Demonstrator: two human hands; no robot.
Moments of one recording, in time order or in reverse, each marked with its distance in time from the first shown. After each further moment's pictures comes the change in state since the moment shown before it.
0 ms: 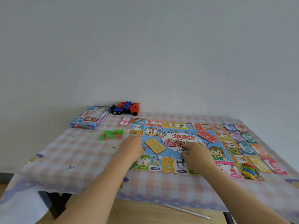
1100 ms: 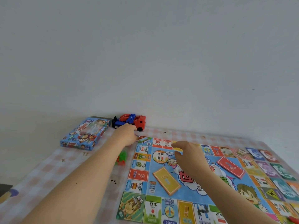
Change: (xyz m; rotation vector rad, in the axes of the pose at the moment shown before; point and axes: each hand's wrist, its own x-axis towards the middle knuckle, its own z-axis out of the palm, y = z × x) left_hand 0.146 -0.067 -0.035 0.024 -0.094 -0.051; right_hand 0.100 -0.060 -0.005 0.199 0.108 -0.106
